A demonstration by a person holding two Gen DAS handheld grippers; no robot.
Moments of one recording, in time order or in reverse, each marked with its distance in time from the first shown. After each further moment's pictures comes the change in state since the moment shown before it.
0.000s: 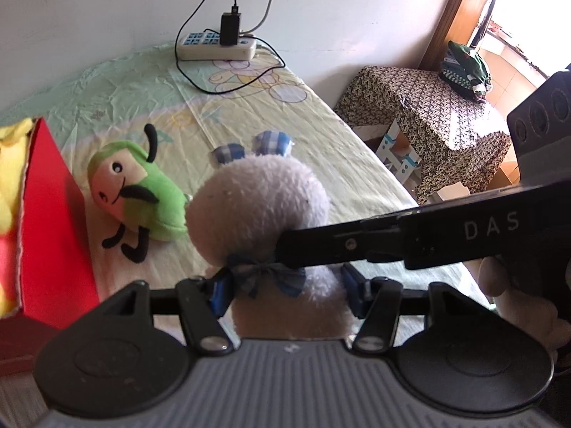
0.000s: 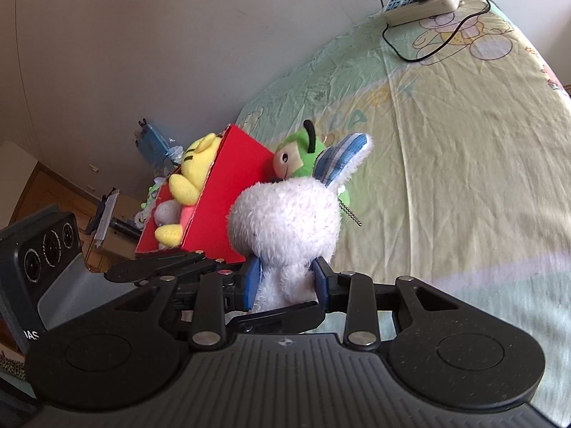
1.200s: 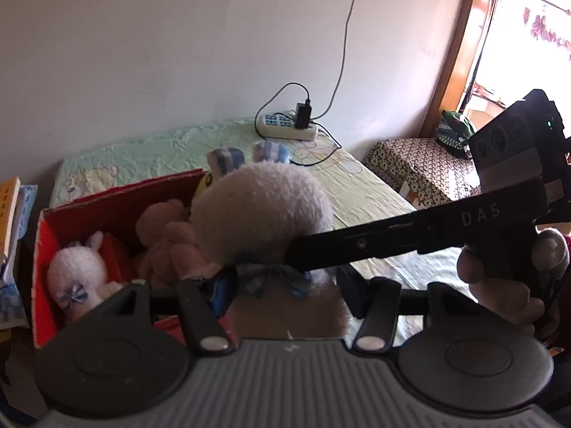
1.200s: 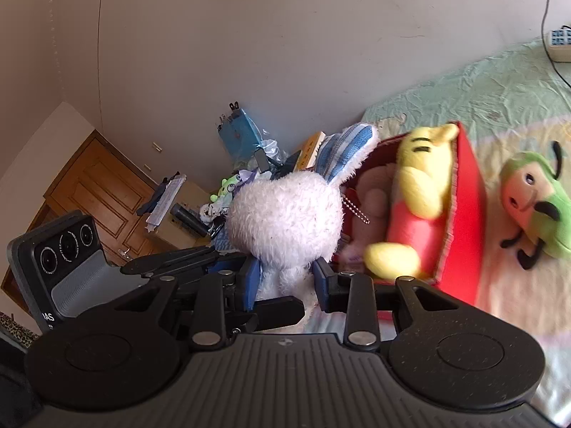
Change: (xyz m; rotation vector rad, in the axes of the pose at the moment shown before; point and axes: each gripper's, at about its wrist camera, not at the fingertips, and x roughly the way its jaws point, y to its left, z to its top) left arm -0.189 0.178 -0.067 0.023 -0.267 -0.012; right arm 0.121 0.187 -0.010 -0.183 -0.063 0.161
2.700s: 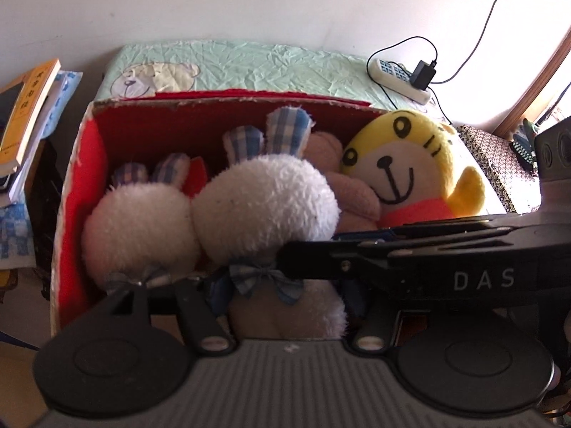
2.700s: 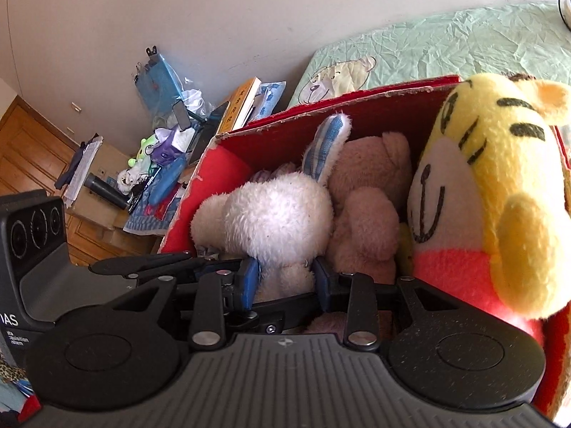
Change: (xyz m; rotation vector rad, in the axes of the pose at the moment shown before) left arm 0.098 0.142 -0.006 -0.272 0.229 0.093; right arm 0.151 -0.024 0.023 0.028 0.188 -0.243
